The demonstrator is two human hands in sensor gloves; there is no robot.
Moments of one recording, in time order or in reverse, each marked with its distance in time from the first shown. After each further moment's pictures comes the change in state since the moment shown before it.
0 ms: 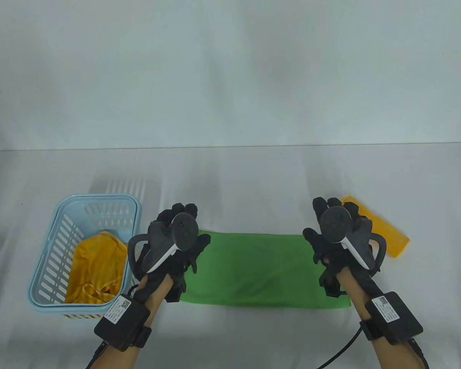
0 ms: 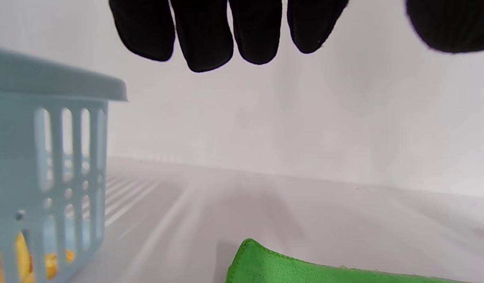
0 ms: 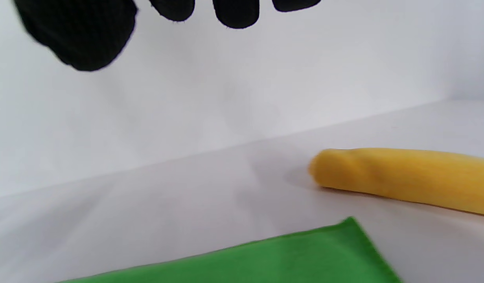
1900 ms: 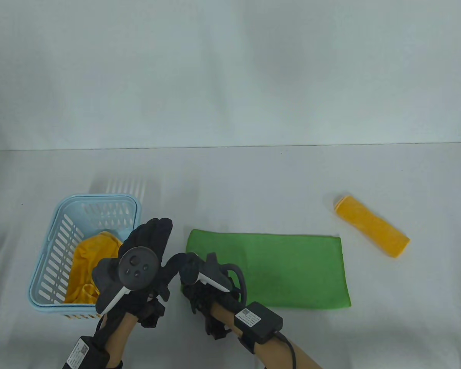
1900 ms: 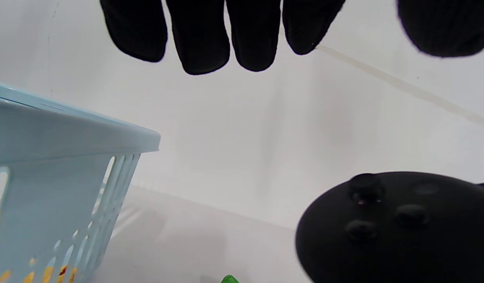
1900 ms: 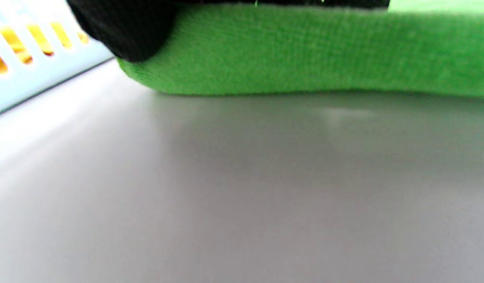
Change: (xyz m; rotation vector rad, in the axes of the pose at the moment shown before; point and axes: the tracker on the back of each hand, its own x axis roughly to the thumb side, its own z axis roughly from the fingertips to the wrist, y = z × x) left_hand -0.044 0.026 0.059 0.156 -0.063 0.203; right_hand 0.212 0.191 0.052 0.469 -0.325 0.006
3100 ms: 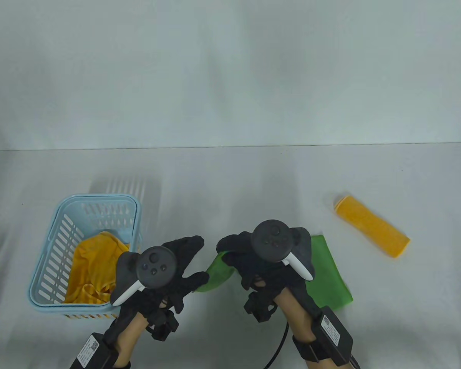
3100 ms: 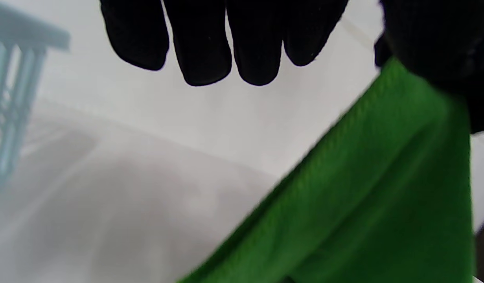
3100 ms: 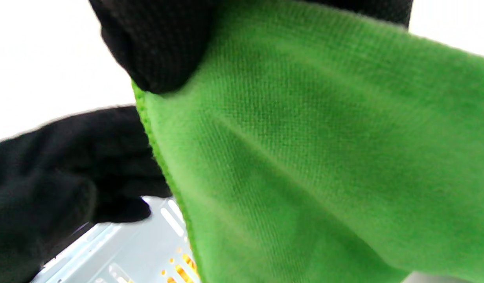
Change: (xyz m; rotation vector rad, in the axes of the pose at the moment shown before) left_hand 0.030 -0.037 -0.005 -0.342 -0.184 0.152; right_hand -0.064 -0.168 0.112 -0.330 -0.183 -0.367
